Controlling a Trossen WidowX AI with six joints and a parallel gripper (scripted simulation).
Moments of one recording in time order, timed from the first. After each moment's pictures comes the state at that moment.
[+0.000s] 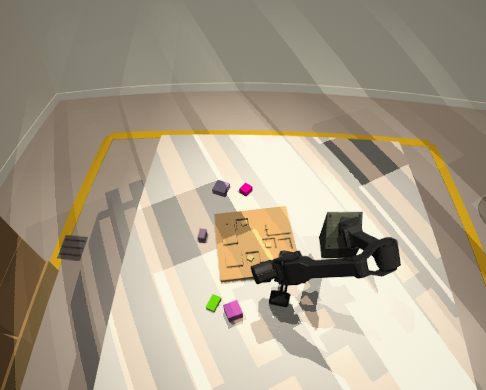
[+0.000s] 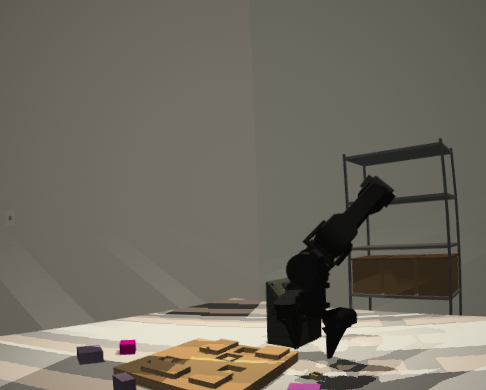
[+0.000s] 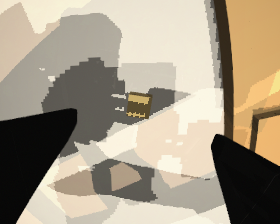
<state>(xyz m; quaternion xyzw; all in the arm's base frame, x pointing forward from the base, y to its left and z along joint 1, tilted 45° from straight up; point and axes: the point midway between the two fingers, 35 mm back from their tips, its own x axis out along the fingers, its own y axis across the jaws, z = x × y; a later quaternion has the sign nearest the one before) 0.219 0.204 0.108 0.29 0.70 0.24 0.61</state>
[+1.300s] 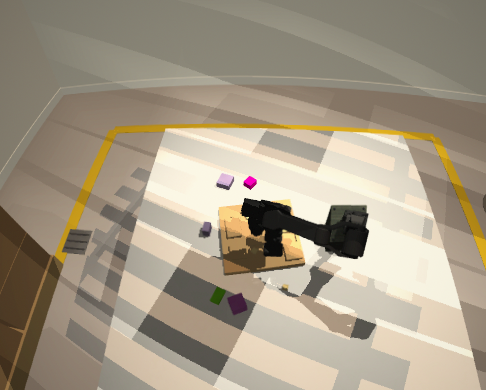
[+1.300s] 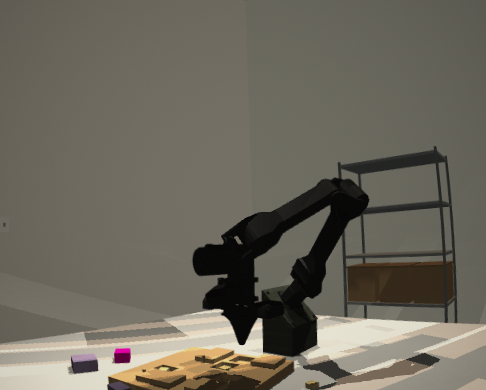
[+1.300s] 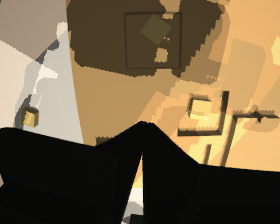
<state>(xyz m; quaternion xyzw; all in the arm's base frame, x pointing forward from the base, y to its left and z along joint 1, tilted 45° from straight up) 0.281 0.093 0.032 0.23 0.67 0.30 0.64</state>
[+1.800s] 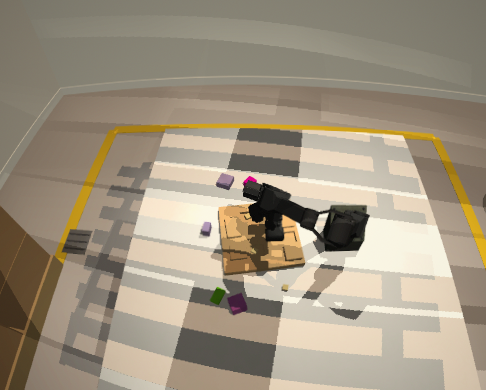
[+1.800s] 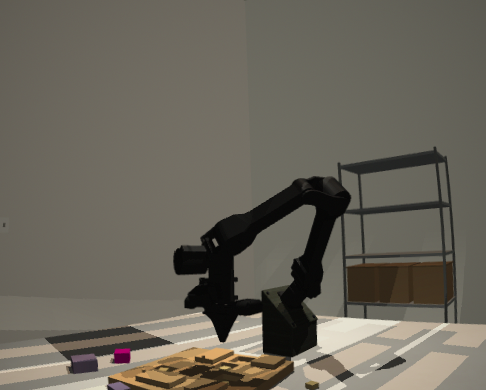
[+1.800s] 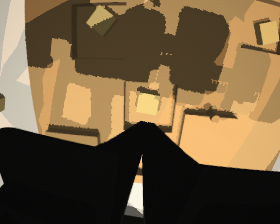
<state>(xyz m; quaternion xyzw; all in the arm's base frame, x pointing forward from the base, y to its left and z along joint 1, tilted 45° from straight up) 0.287 0.054 -0.008 0.21 0.66 0.32 0.65</state>
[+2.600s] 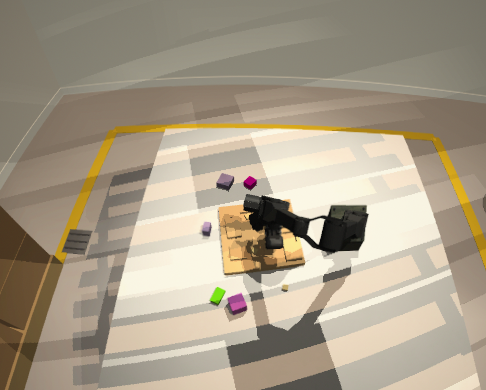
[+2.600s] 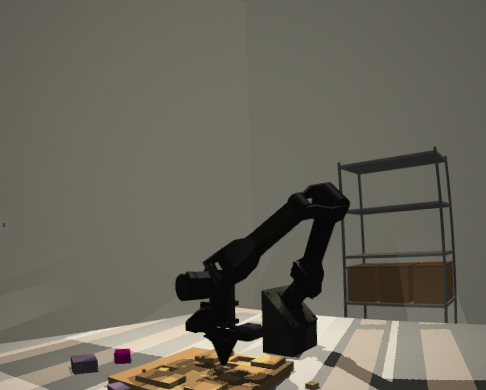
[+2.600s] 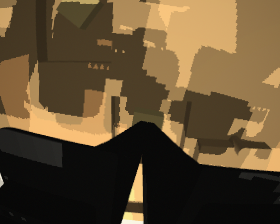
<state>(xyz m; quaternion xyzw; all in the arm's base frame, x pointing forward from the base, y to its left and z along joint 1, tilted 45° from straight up) 0.281 0.092 -0.046 0.21 0.65 0.33 0.65</state>
